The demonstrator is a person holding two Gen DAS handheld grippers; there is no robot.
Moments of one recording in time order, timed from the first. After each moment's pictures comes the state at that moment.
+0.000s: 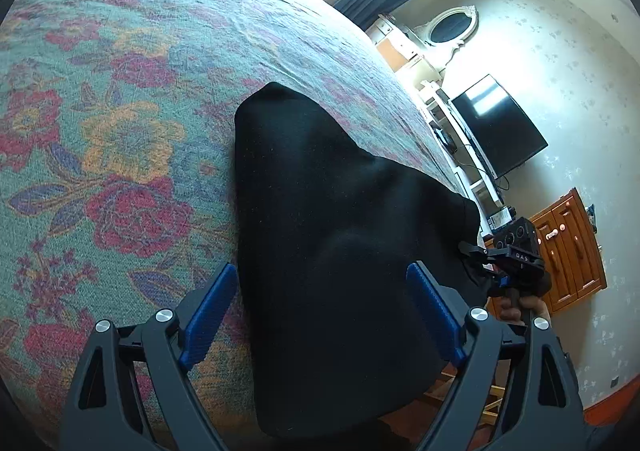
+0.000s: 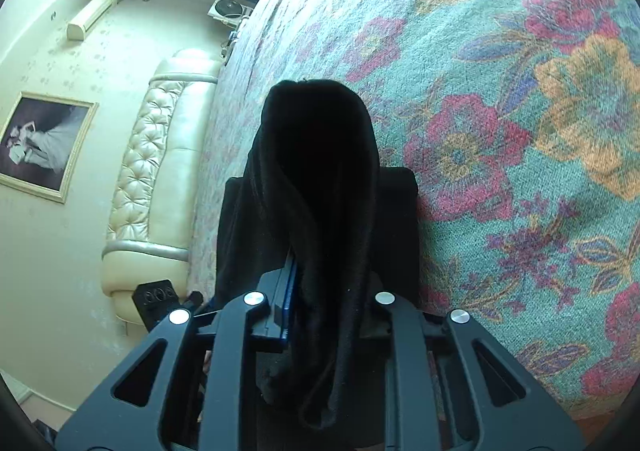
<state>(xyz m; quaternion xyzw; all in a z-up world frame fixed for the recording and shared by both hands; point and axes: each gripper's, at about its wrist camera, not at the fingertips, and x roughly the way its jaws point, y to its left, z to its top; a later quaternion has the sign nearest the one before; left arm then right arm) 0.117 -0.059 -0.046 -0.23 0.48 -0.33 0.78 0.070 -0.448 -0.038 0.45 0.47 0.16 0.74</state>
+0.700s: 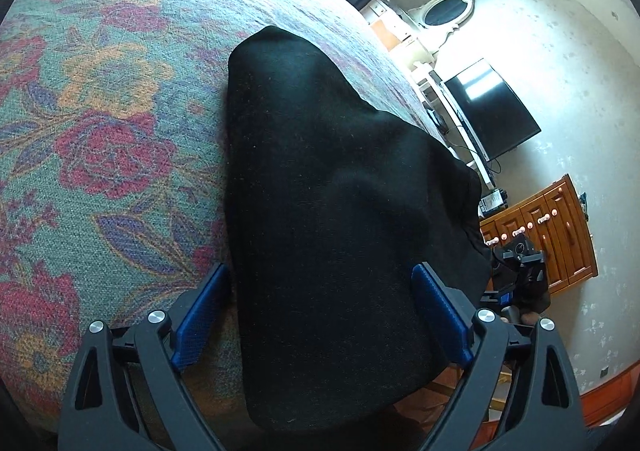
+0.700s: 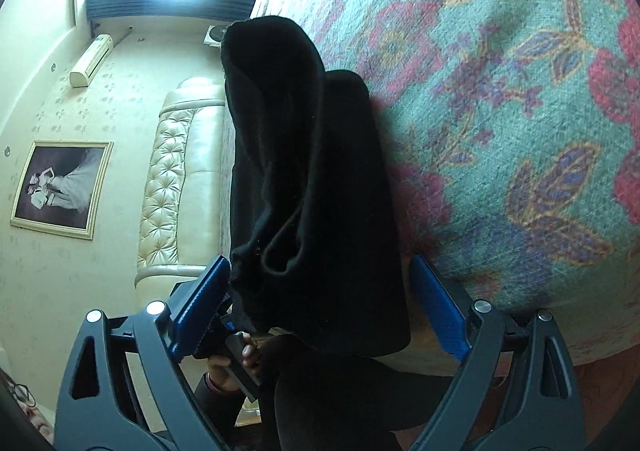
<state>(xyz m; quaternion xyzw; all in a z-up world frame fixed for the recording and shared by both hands) 0.113 -0.071 -0.066 -0.22 0.49 -0.35 0.77 0.003 -0.437 -0.076 0.53 0.45 0.15 0.70</state>
